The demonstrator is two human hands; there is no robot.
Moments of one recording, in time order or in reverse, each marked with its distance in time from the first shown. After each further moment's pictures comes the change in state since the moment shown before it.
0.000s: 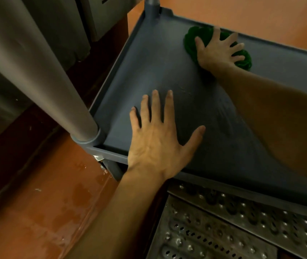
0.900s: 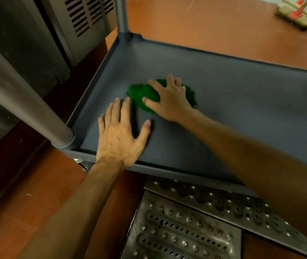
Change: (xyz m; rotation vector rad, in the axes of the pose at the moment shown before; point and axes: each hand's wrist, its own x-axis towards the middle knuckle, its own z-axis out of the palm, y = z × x) left_hand 0.001 0.004 -0.013 -0.055 0.102 -0.043; right_hand -0.120 0.032 -0.033 -0.049 -0.117 -0.590
